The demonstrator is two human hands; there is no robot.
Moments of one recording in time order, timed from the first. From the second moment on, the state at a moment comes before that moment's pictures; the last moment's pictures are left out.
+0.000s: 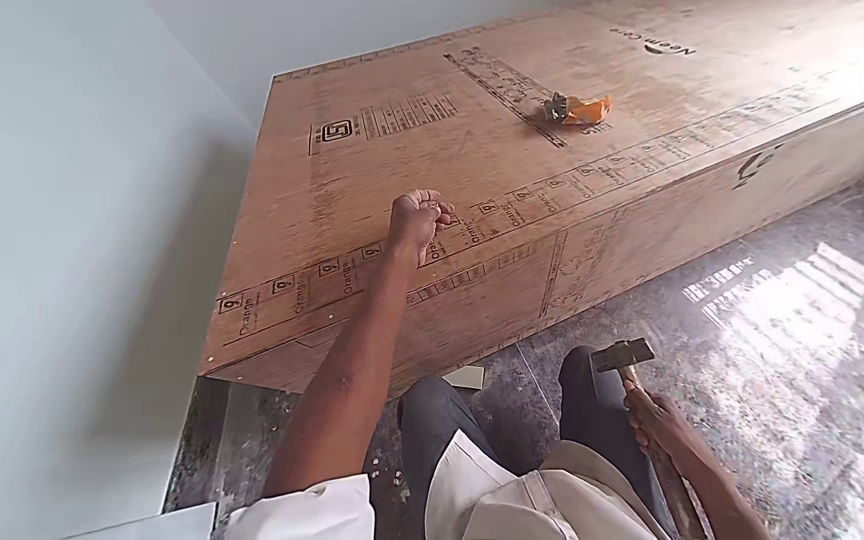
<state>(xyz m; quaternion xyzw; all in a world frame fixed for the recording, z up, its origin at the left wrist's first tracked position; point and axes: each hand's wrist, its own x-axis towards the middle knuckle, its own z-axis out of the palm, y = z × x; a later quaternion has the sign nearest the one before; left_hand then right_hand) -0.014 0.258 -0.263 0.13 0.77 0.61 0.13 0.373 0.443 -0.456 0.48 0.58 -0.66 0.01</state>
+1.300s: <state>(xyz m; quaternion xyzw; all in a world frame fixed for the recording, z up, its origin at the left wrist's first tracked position) 0.010 0.248 -0.275 0.29 0.72 0.63 0.03 0.369 0.451 -0.463 0.47 0.60 -0.65 0.04</state>
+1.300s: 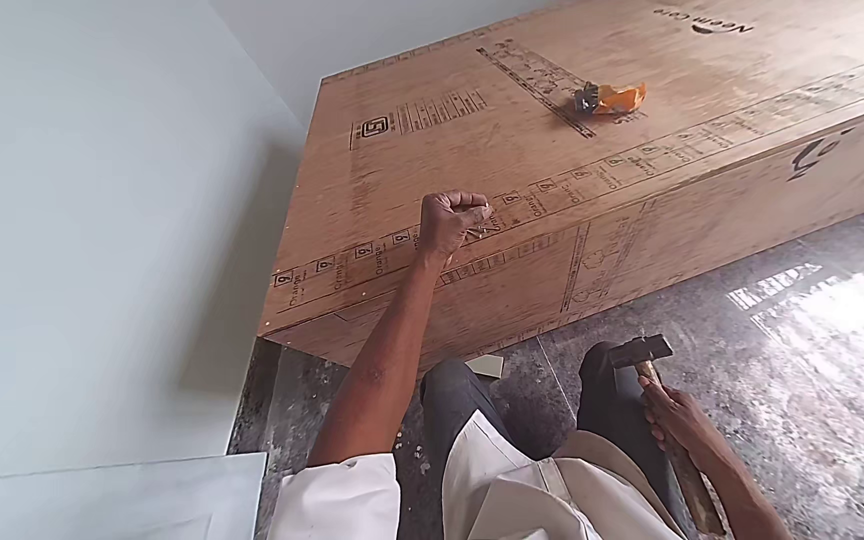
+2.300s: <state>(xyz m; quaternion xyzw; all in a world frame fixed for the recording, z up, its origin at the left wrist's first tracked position) 0.044 0.290 -0.293 0.35 0.77 0.53 0.04 0.366 0.451 -0.465 0.45 0.61 -0.65 0.04</state>
